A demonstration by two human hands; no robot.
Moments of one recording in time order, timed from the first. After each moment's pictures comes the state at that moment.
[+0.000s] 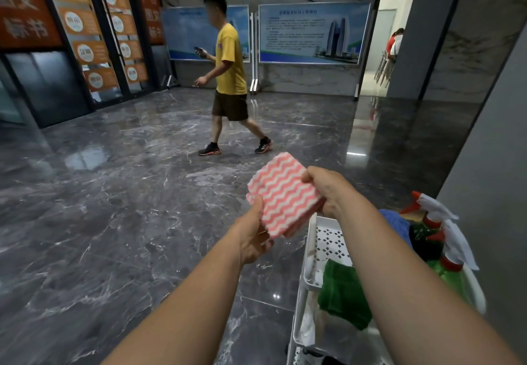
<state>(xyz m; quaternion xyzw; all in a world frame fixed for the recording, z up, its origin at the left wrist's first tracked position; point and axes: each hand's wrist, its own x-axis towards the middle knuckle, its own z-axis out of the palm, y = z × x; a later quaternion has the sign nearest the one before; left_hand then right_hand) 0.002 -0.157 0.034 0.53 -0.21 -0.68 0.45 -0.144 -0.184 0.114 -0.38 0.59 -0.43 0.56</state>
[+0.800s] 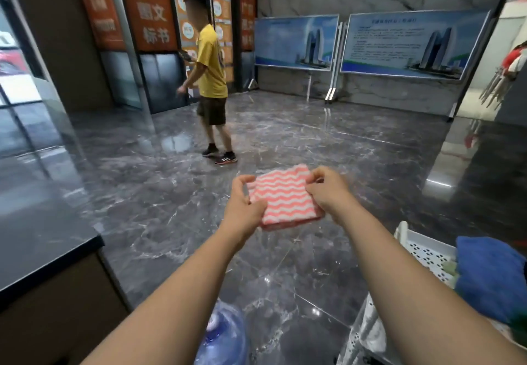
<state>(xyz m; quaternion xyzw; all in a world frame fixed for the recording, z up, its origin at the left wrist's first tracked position) 0.162 -0.021 0.077 0.61 -0.39 -0.36 0.59 0.021 -0.124 0.100 -0.66 0.54 -0.36 0.37</state>
